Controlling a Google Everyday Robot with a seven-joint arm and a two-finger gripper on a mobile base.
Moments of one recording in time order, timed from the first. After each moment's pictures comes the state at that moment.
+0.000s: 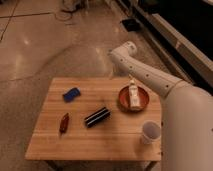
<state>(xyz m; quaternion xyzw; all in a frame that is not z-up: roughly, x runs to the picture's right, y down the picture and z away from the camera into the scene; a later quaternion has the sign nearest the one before) 0.093 -0.075 0.886 -0.13 -0.11 -0.69 0.70</state>
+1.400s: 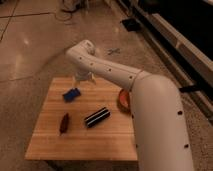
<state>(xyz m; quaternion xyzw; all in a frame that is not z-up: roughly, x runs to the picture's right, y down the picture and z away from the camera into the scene) -0.135 -0.025 0.834 -0.11 -0.24 -0.76 0.59</state>
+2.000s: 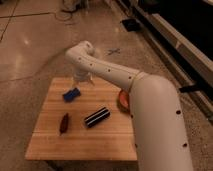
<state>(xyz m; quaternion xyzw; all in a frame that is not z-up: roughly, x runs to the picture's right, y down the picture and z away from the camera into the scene) -0.136 -0.025 0.834 -0.11 -0.25 -0.76 0.59</state>
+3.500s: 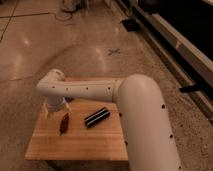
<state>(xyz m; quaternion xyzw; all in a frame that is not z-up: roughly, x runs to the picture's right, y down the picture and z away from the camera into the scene) -0.272 0.139 0.795 -0.12 -0.33 -0.78 0.52</state>
